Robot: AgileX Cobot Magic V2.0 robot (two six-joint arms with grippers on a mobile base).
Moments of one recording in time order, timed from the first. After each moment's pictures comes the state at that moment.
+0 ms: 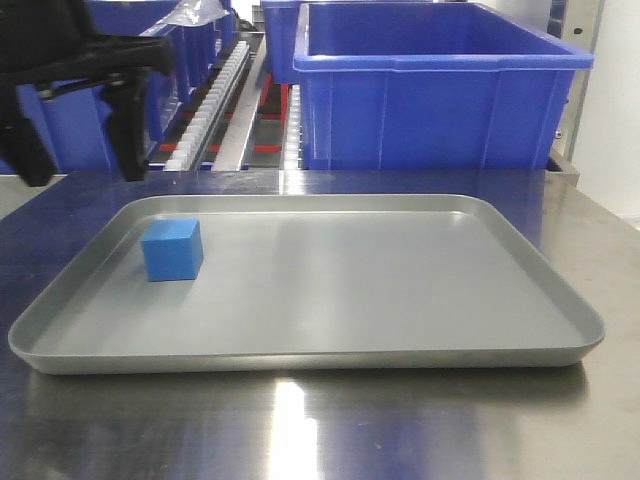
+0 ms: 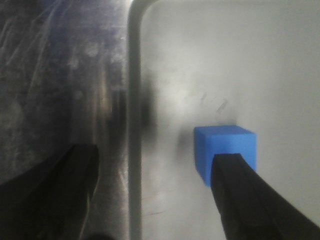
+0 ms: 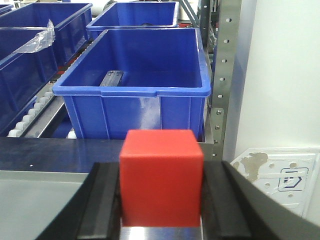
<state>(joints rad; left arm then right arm) -0.44 1.70 -1.39 0.02 1.02 -0.43 0.08 0.31 -0.41 0.15 0.20 -0.04</state>
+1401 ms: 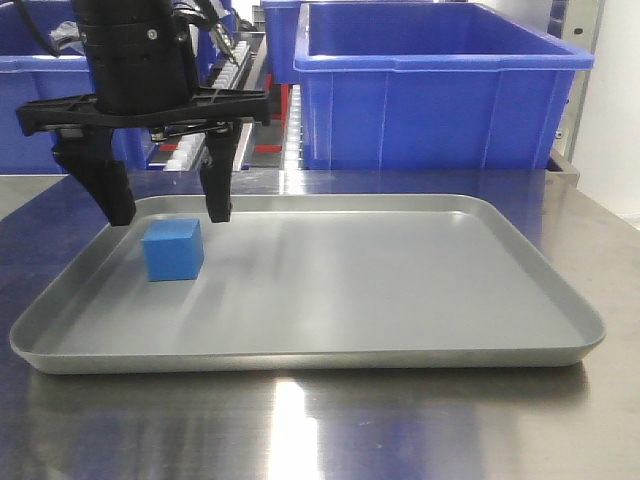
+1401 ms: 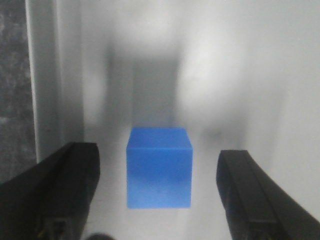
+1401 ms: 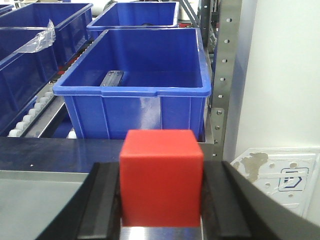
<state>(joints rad) -0.55 1.88 -1.55 0.04 1.12 -0.59 0.08 0.31 -0.41 0.15 0.20 -0.04</state>
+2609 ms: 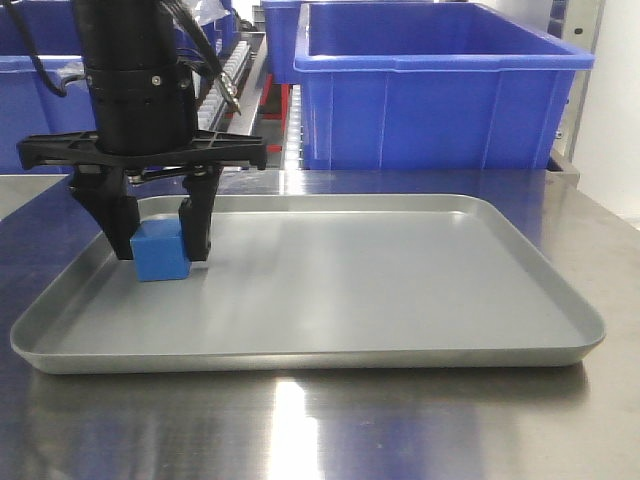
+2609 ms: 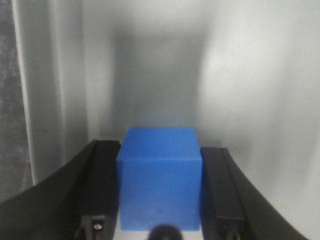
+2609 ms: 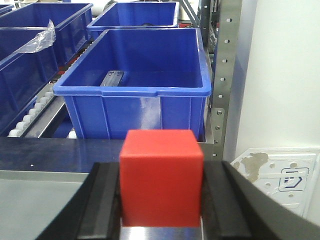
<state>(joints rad) -0.55 1.93 -1.52 0.05 1.12 -0.60 0.08 0.31 -0.41 0.15 0.20 -0.04</state>
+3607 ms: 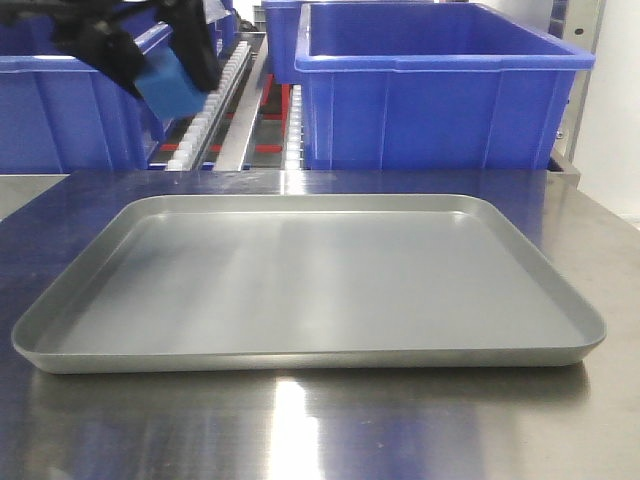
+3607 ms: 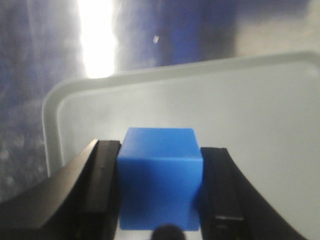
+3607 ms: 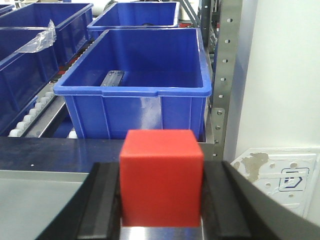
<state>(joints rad) -0.54 1.54 -1.29 0.05 0.69 -0.41 0.08 0.31 -0.41 0.15 0.20 -0.04</state>
